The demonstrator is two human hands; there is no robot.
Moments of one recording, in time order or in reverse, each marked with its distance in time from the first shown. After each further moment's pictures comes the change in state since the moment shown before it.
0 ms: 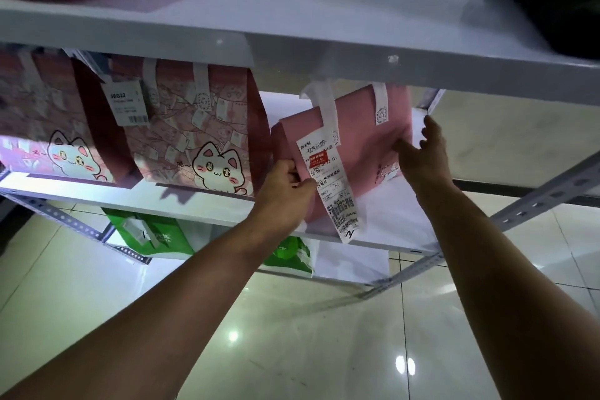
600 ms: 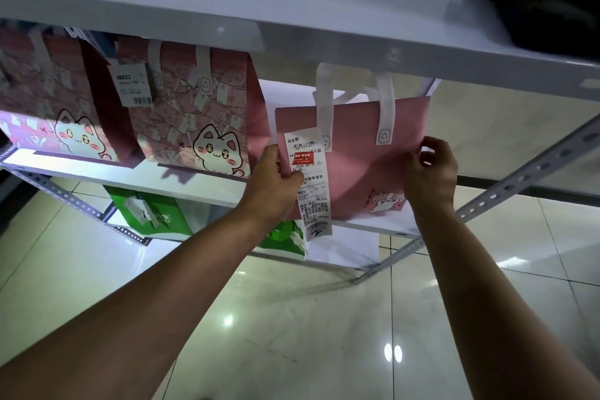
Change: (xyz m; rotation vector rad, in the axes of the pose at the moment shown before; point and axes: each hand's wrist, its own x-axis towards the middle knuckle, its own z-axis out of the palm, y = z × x) left_hand -0.022 -0.005 -0.007 0.021 0.019 0.055; right_hand -0.055 0.018 -0.026 0.084 0.177 -0.012
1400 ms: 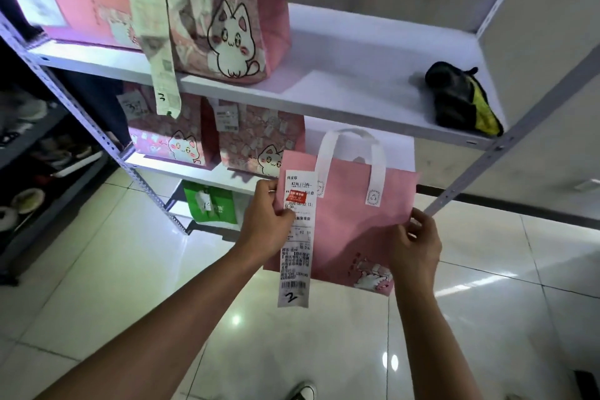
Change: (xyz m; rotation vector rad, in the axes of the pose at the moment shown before) left_hand -0.176 0.067 -0.120 0.105 0.098 -0.015; right_hand -0.228 -0.099 -0.089 0.053 -0.010 0.145
